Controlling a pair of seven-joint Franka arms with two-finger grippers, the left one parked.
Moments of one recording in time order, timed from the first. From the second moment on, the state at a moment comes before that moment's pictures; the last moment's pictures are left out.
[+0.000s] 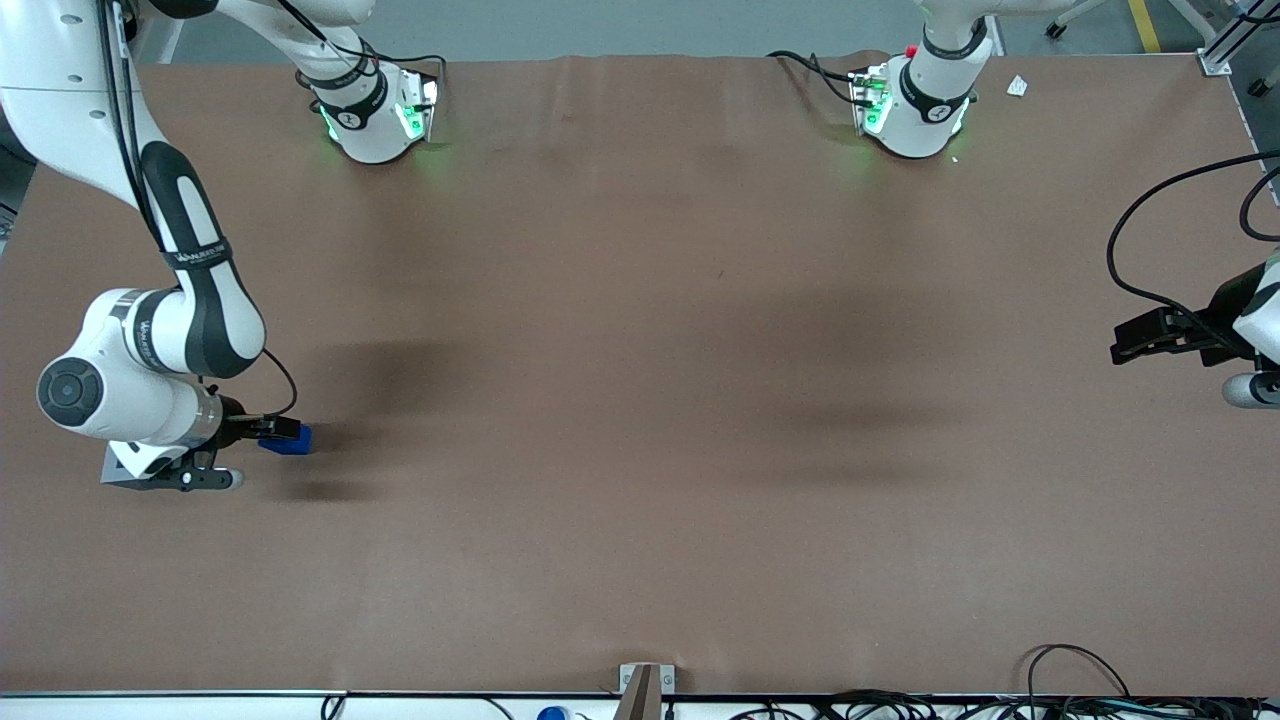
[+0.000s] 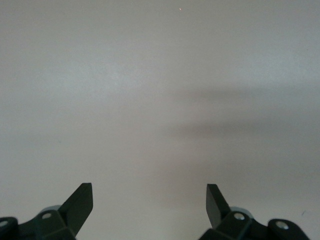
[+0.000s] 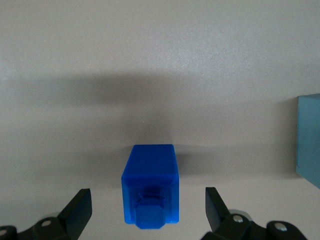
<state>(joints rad) -0.11 0.56 0.02 -1.78 -0.03 2.24 -0.06</state>
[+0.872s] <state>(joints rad) -0.11 0.58 0.02 -1.78 -0.03 2.26 -0.07</state>
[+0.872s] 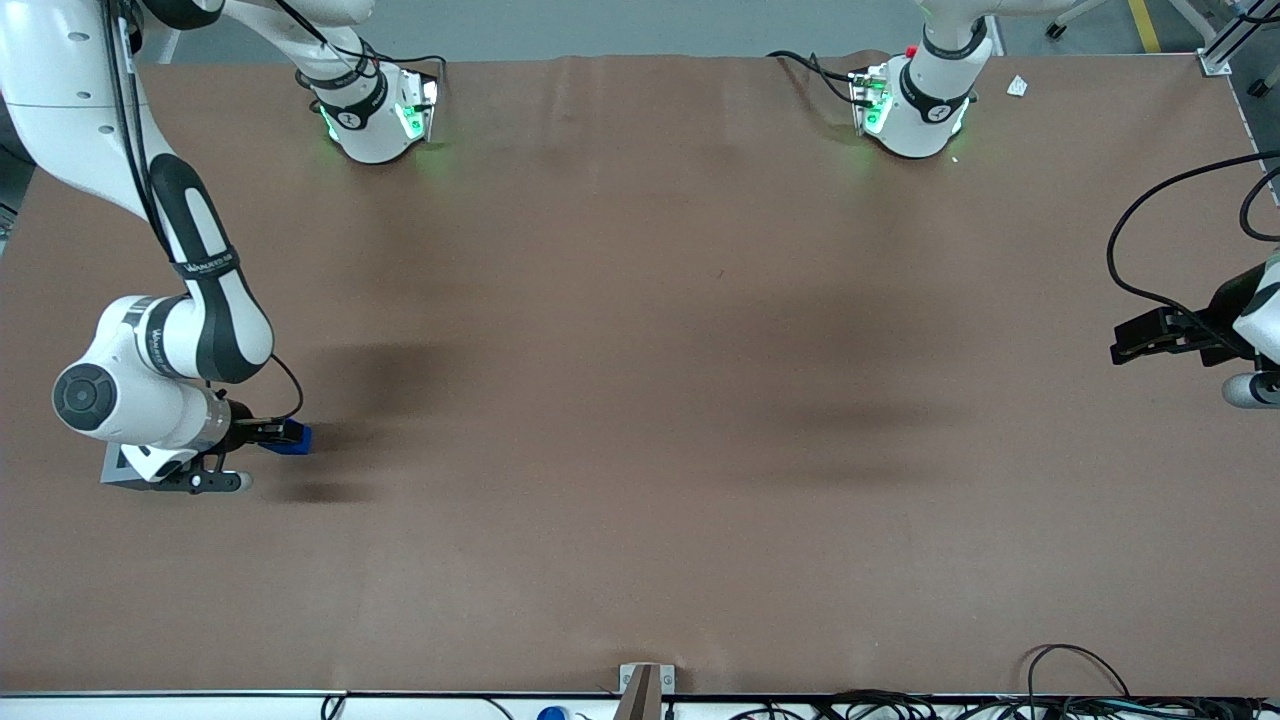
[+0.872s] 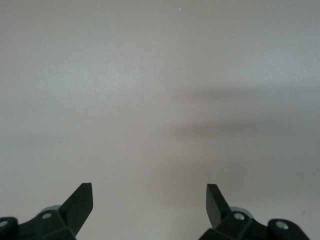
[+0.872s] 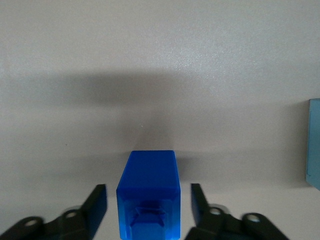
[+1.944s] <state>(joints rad) -0.12 0.58 0.01 -1.51 -0.03 1.91 -0.07</state>
